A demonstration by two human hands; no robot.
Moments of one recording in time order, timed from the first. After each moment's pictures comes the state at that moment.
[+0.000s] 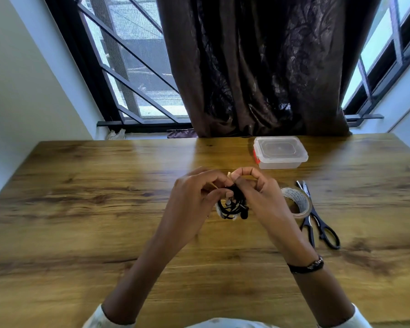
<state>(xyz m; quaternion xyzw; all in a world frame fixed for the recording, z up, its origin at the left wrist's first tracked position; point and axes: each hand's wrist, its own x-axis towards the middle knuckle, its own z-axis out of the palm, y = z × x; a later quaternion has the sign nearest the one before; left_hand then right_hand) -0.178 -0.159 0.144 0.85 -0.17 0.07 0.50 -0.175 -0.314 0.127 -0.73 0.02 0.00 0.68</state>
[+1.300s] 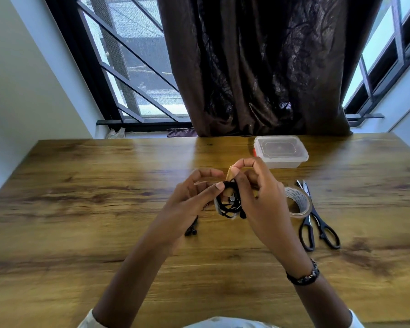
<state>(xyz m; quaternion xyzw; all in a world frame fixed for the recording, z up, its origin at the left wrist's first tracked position) -0.185 -0.147 0.140 0.63 -0.08 -0.16 0.76 -0.190 -0.303 0.140 -0.82 -0.10 -0.17 0.54</state>
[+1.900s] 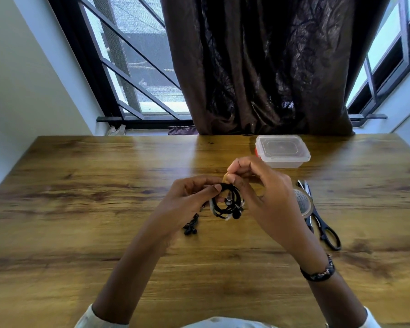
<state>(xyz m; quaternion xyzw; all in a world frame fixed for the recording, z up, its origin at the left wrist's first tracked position) -0.176 -0.144 0.143 0.66 -0.06 -0.17 0.73 -0.180 -0.316 0.147 -0.84 -0.22 -0.19 0.47</state>
